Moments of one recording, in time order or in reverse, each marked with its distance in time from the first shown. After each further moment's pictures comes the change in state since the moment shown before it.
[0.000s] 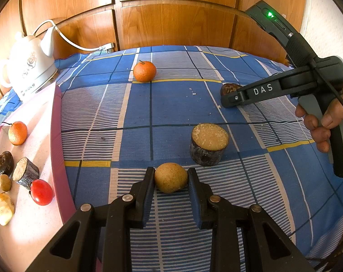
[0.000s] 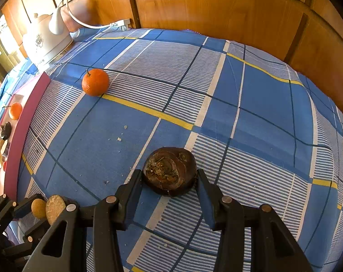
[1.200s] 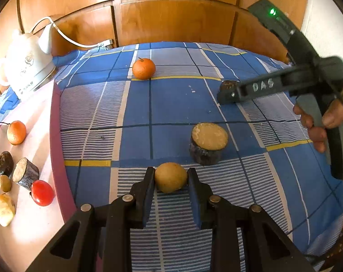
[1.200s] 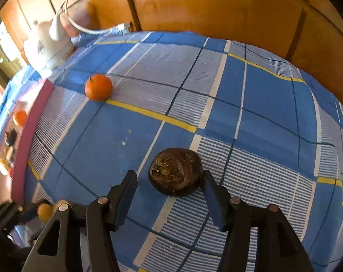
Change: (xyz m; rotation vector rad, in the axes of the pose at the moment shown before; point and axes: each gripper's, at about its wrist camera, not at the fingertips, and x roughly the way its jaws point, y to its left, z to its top) left arm 0.003 0.002 0.006 -0.003 0.030 -0.008; right arm -0.001 0.000 0.002 0.008 -0.011 -0.007
